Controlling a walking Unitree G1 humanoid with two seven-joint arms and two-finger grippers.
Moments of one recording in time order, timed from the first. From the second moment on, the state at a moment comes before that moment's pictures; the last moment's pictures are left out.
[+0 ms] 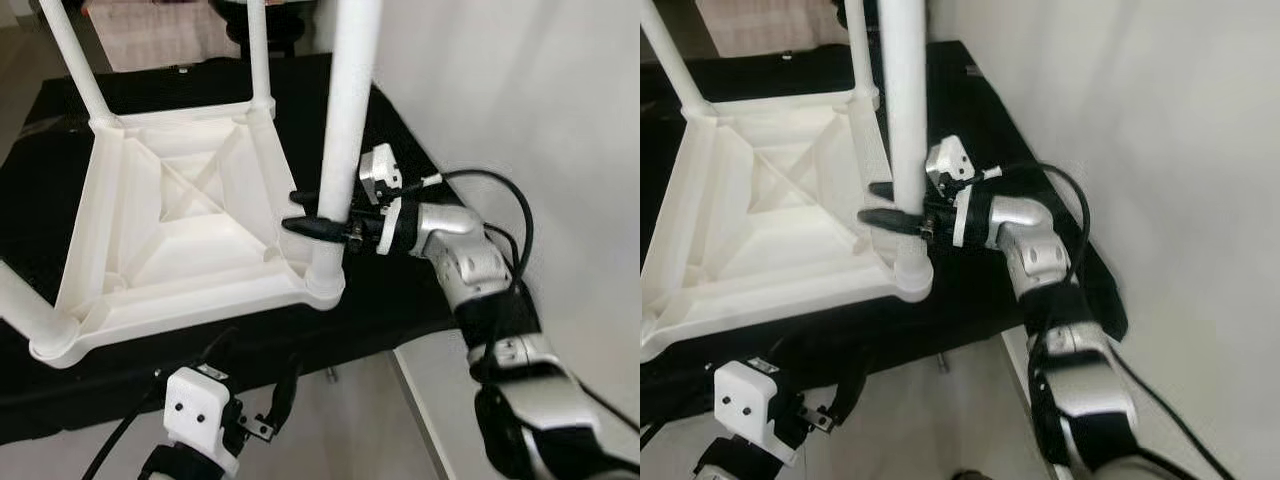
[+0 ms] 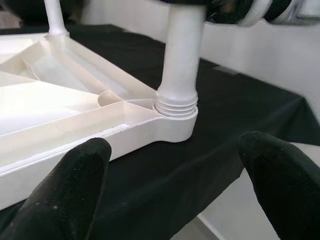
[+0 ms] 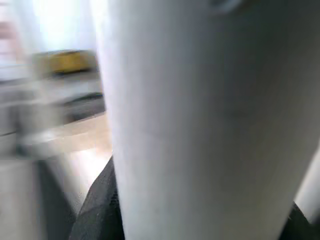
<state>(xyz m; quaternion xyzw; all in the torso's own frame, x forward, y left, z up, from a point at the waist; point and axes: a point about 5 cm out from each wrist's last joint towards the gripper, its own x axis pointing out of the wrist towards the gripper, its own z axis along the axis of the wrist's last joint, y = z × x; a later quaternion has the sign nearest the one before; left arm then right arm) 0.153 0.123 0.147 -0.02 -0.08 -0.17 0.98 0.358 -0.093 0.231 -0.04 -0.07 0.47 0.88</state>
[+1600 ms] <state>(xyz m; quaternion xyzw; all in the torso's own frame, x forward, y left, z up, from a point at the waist) 0.144 0.122 0.154 -0.02 -0.08 -0.17 0.98 0.360 -0.068 0.274 -0.08 -0.05 0.73 0.67</state>
